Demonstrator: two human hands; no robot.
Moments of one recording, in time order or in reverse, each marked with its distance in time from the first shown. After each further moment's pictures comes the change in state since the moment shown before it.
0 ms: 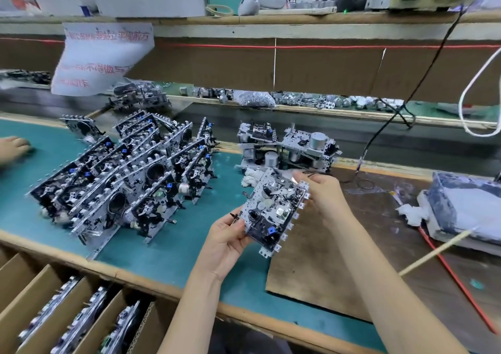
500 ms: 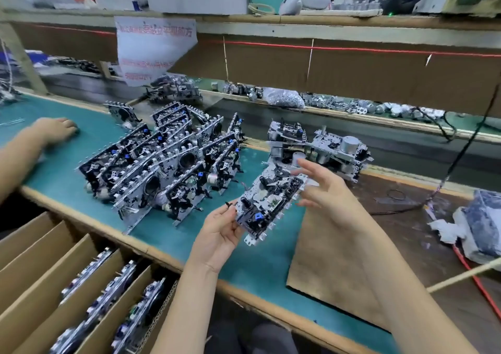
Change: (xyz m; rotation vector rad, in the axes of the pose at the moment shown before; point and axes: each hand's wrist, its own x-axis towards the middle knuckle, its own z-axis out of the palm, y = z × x) left_hand -0.027 0.032 -0.016 -0.040 0.188 0.124; right_hand -0.024 -0.021 0.024 -0.096 -0.374 -0.152
